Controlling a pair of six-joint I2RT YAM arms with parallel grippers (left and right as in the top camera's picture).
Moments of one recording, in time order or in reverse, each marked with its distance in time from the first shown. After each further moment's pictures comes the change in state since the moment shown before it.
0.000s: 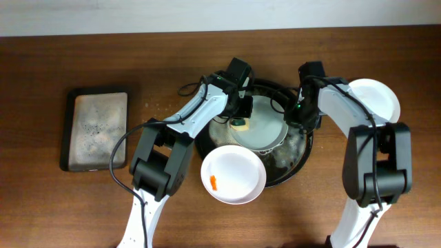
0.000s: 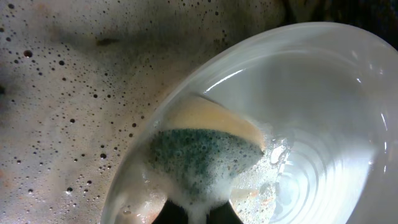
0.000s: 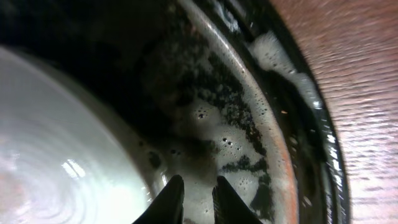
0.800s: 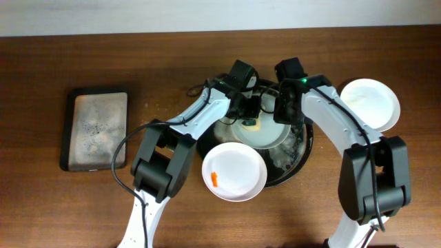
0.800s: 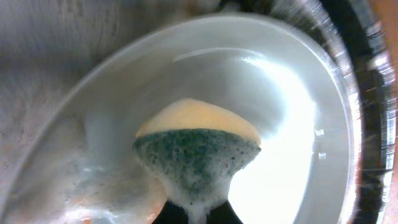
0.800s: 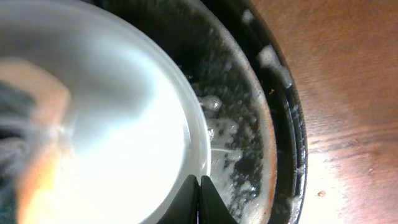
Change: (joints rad) left arm -0.021 -0.003 -0.050 0.137 0.145 -0.040; right arm 0.157 -0.116 0.031 -0.068 0.277 0.060
